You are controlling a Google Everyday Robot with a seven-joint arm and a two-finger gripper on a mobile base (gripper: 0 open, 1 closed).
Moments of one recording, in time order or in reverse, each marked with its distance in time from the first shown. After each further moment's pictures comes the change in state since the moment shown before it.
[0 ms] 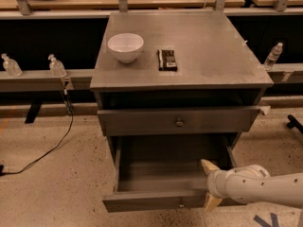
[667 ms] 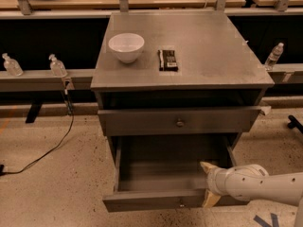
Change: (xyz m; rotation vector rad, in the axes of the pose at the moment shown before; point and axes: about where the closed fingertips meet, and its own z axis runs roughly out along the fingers) arm 0.011 -0.014 0.018 0.031 -0.010 0.012
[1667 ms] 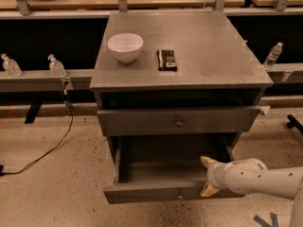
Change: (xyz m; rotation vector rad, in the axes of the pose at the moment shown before) arm 0.004 -0.022 0.001 0.025 0.011 -0.005
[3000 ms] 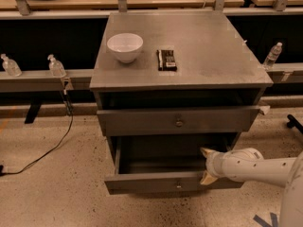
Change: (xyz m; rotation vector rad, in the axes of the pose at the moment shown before) arm 0.007 -0.044 0.012 0.040 0.019 -0.006
